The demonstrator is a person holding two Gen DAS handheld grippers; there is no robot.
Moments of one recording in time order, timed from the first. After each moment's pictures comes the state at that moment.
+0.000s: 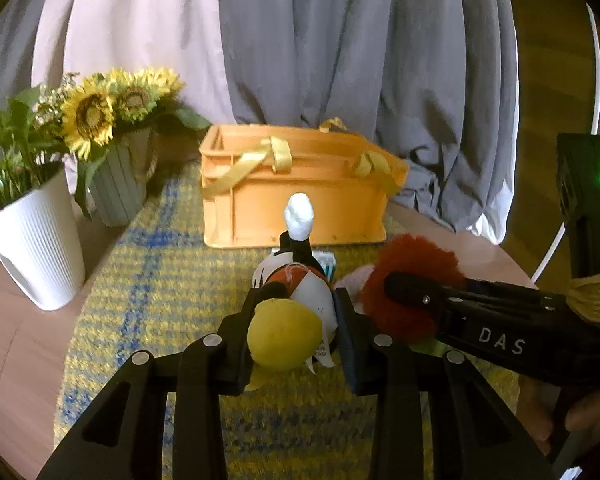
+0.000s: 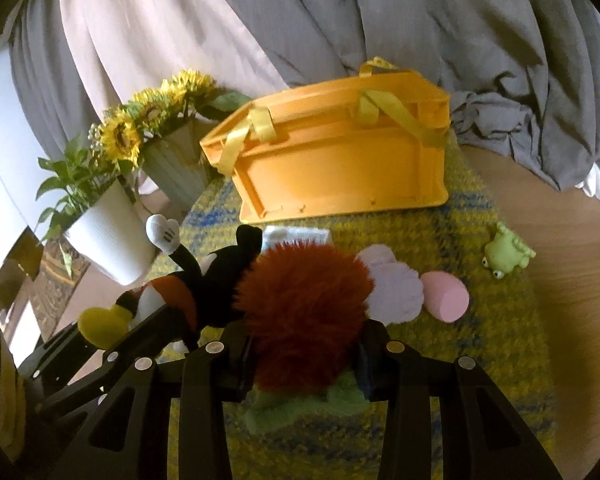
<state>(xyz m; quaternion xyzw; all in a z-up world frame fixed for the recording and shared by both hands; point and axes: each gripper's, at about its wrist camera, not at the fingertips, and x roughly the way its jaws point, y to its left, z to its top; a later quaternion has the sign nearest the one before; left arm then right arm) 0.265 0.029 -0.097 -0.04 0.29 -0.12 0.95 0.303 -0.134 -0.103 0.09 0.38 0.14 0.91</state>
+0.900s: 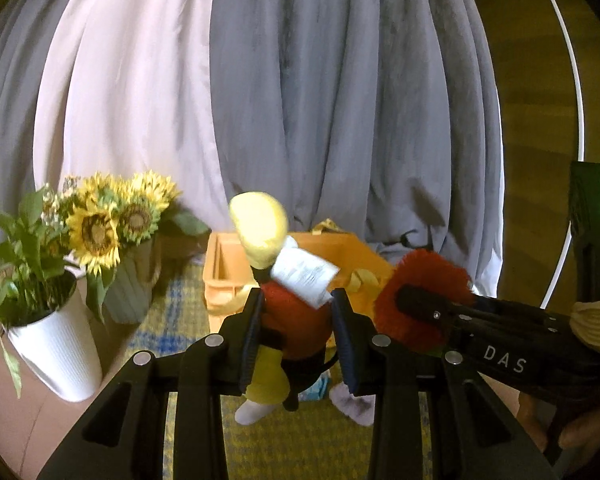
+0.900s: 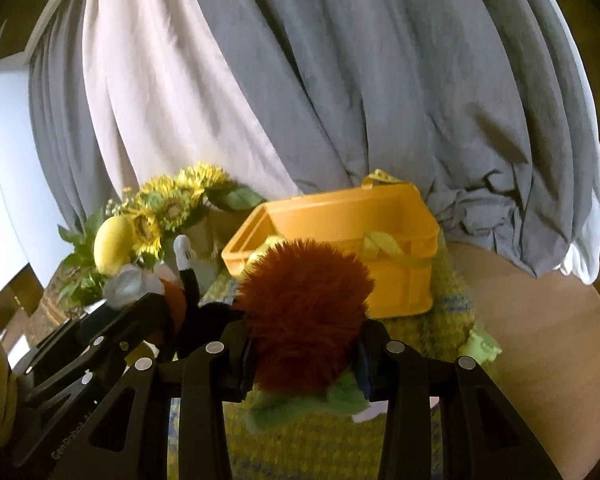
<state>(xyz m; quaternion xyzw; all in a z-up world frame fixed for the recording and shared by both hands) 0.274 0.034 -0.018 -0.03 0.17 -0.12 0.98 0.303 -0.135 -0.022 0.08 0.26 0.12 0.96</state>
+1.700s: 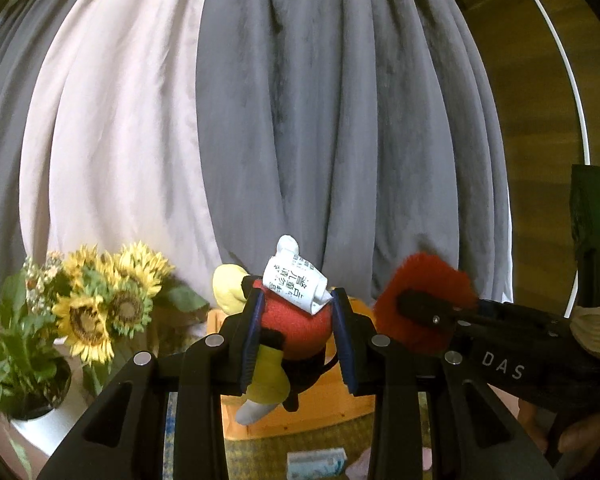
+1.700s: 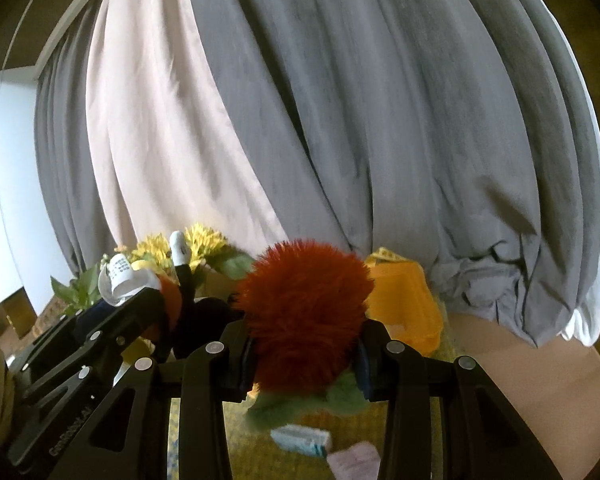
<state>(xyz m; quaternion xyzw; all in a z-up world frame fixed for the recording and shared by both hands) 0.324 0.032 0.030 -0.01 0.09 -0.13 0.99 0.351 -0.136 0.022 0.07 0.18 0.11 0.97</state>
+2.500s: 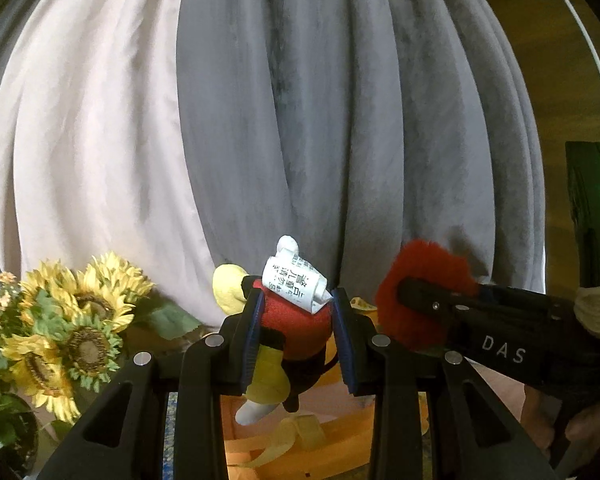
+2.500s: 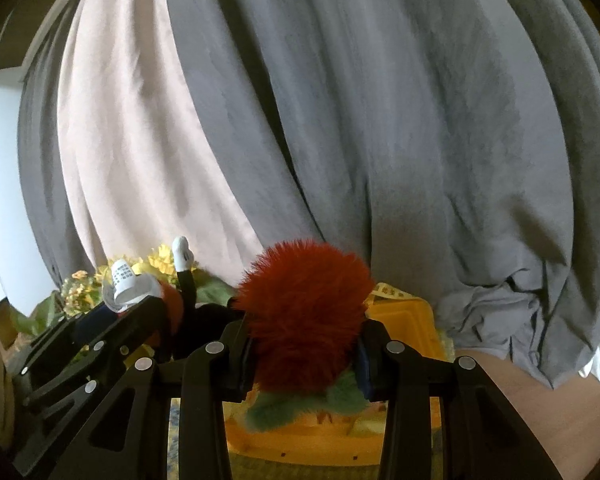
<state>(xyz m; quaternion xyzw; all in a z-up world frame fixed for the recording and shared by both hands) 0.430 0.021 0.014 0.01 0.11 -0.13 0.99 0.448 -0.140 0.018 0.07 0.18 0.10 0.98</state>
